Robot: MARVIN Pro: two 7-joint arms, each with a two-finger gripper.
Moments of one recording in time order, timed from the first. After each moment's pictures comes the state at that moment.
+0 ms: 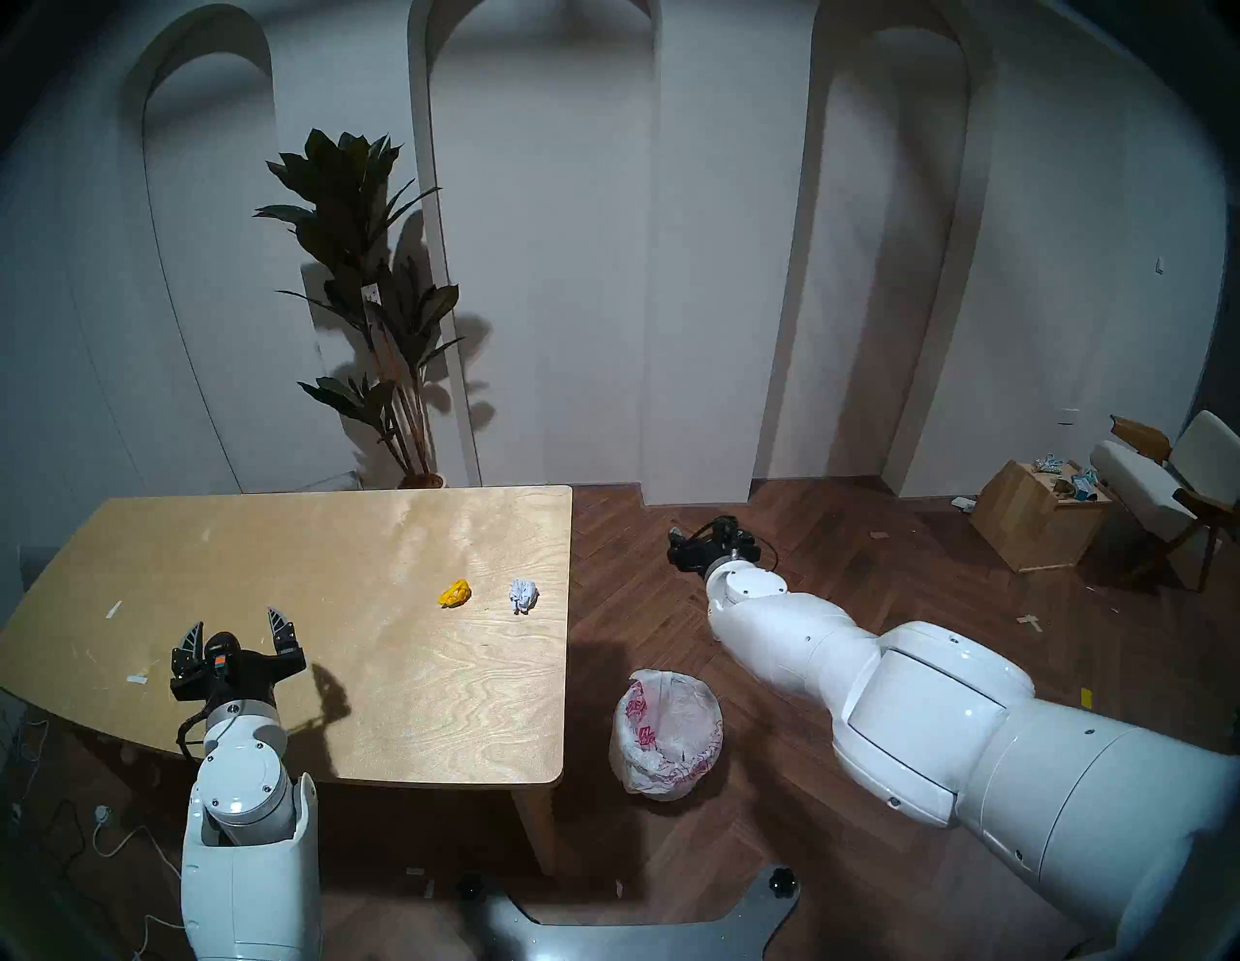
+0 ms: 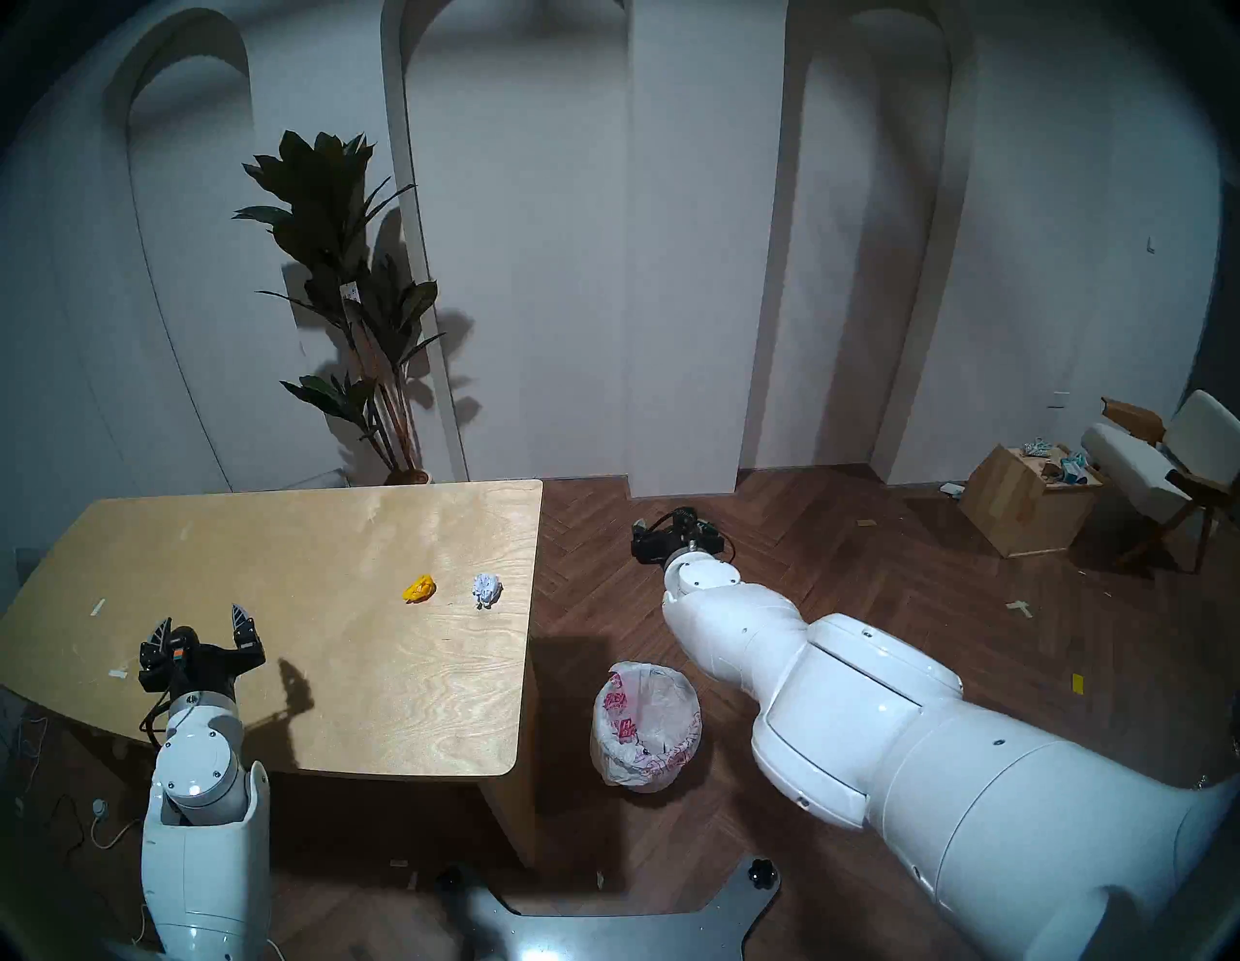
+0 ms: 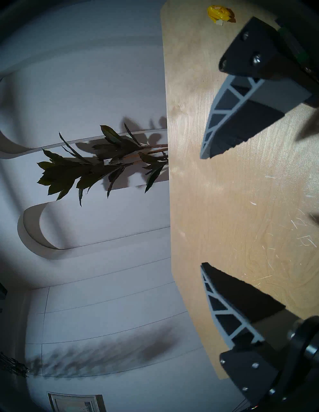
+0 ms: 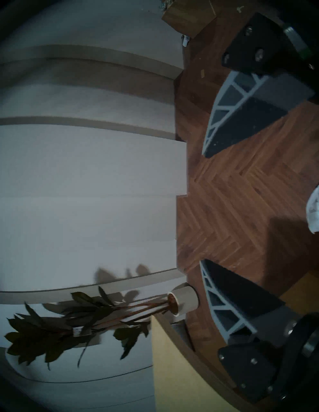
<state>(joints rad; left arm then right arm) 1.89 -1.49 -1.98 -1.77 0.01 -0.01 0.23 -0.67 -1.52 0.56 -0.20 0.98 -0.39 -0.06</state>
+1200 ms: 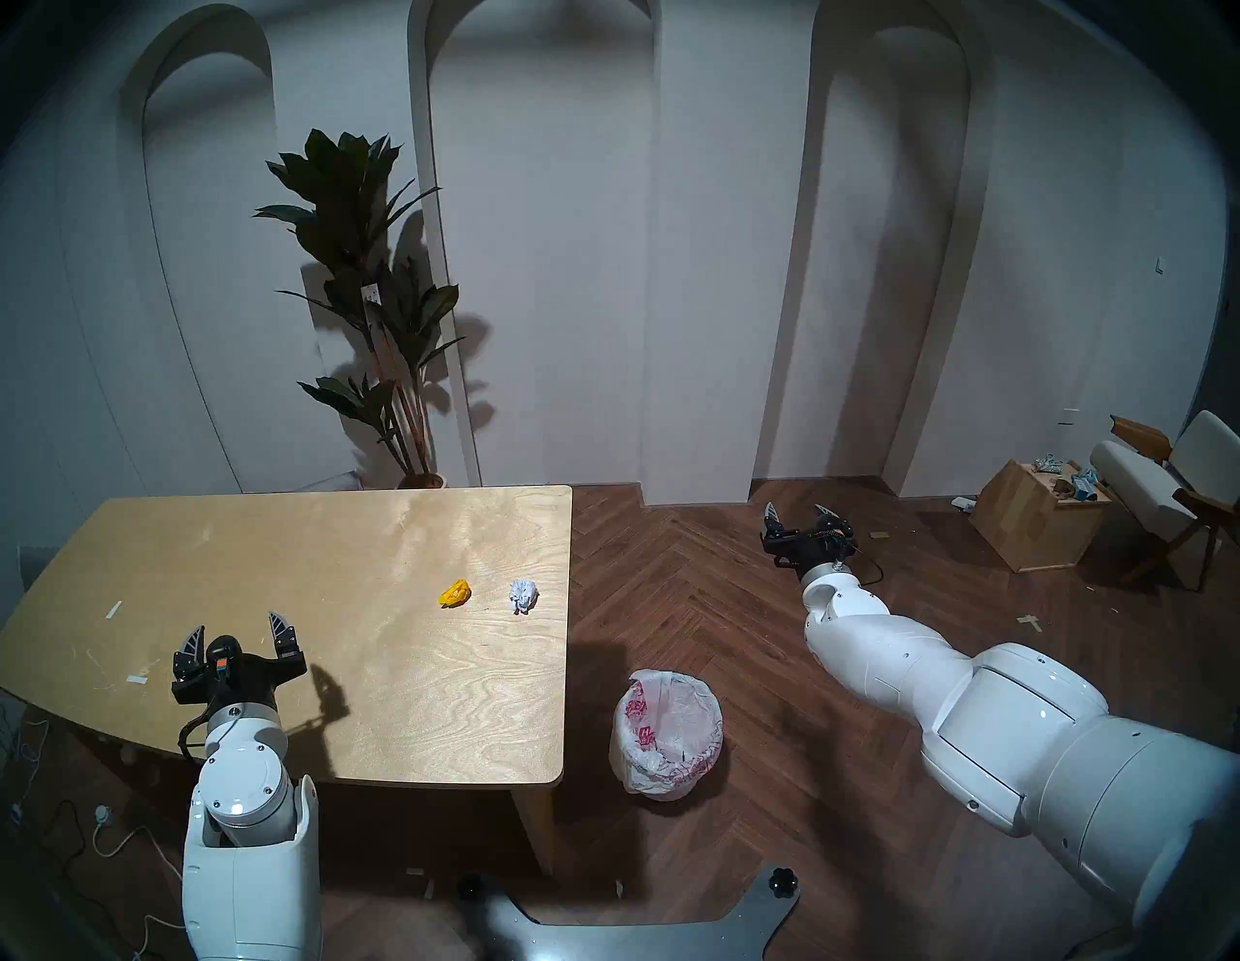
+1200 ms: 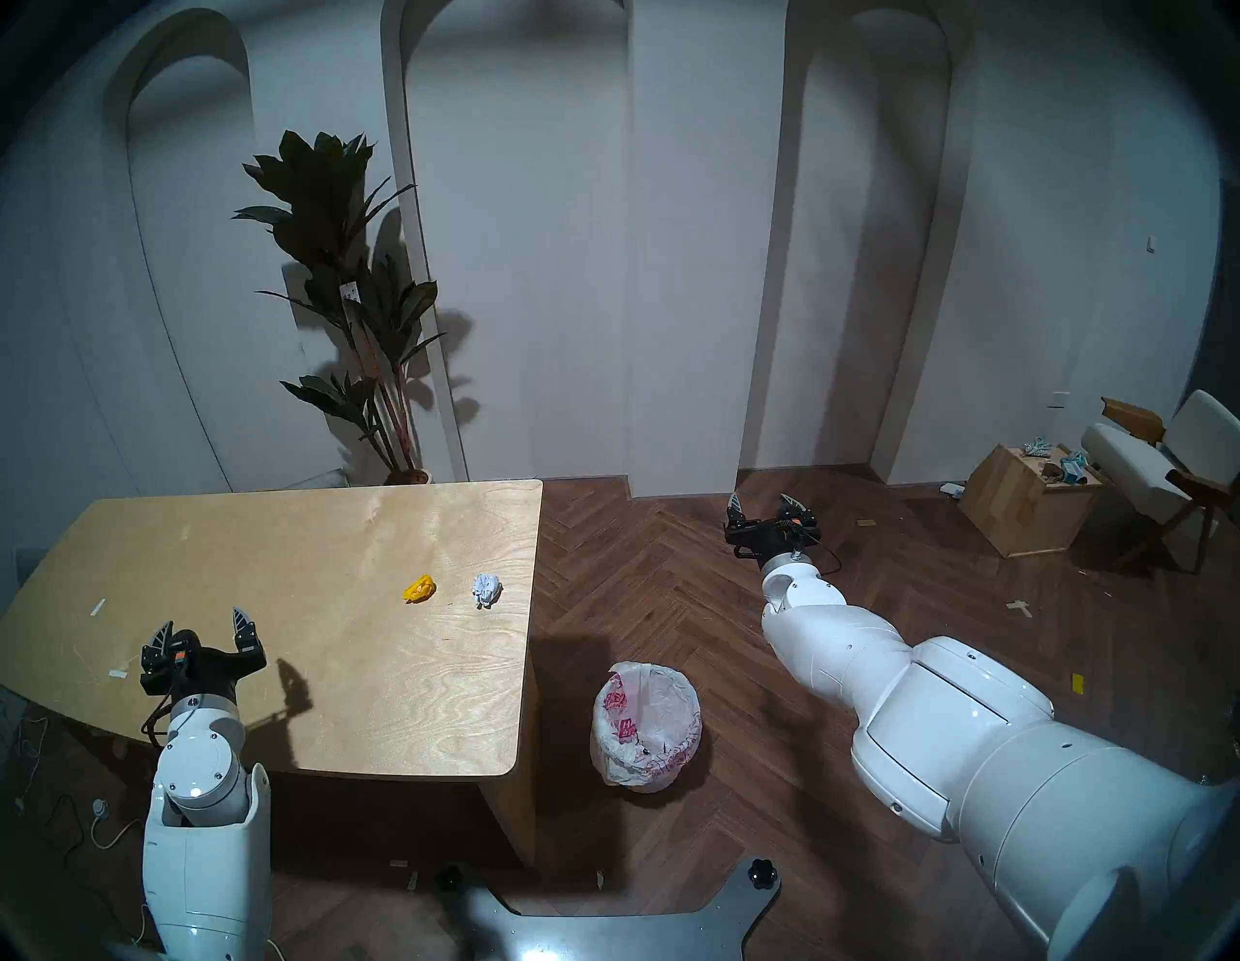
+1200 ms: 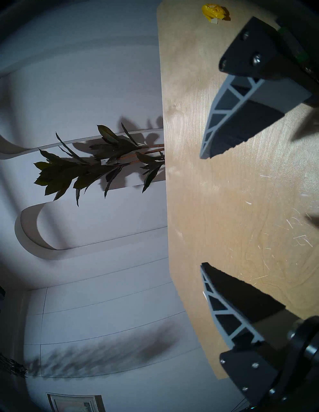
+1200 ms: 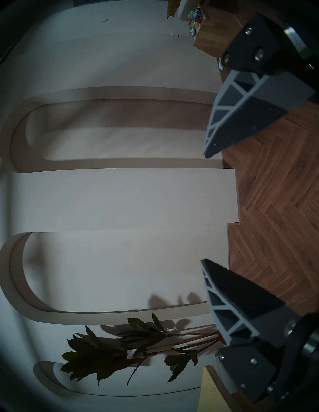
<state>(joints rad) 1.89 -1.49 -1.98 -1.75 0.02 -0.01 0.23 -0.76 -1.31 0.64 -0.28 1.04 -0.68 0.07</state>
